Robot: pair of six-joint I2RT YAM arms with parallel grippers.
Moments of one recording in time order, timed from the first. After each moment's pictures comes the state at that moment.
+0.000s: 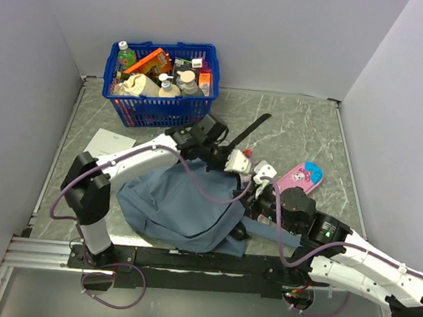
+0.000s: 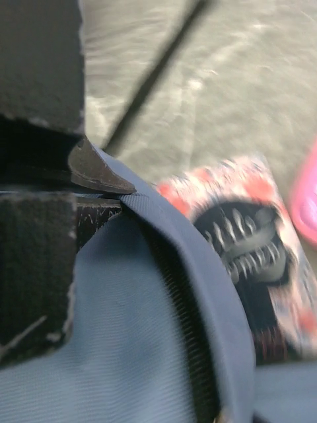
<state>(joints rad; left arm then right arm) -0.82 1.72 1.44 -0.55 0.53 0.95 1.05 0.62 0.68 -0.33 0.14 0.08</state>
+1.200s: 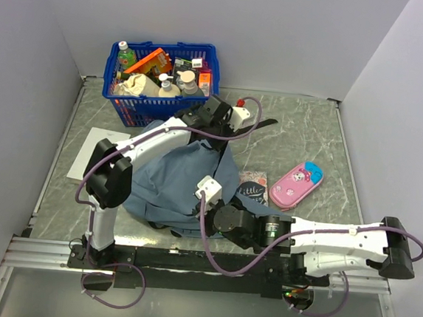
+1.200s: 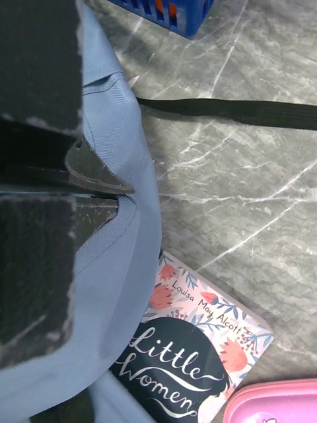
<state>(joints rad) -0.72 1.95 1.73 -0.56 0.13 0.16 1.45 1.10 0.81 -0.19 0.45 0.31</state>
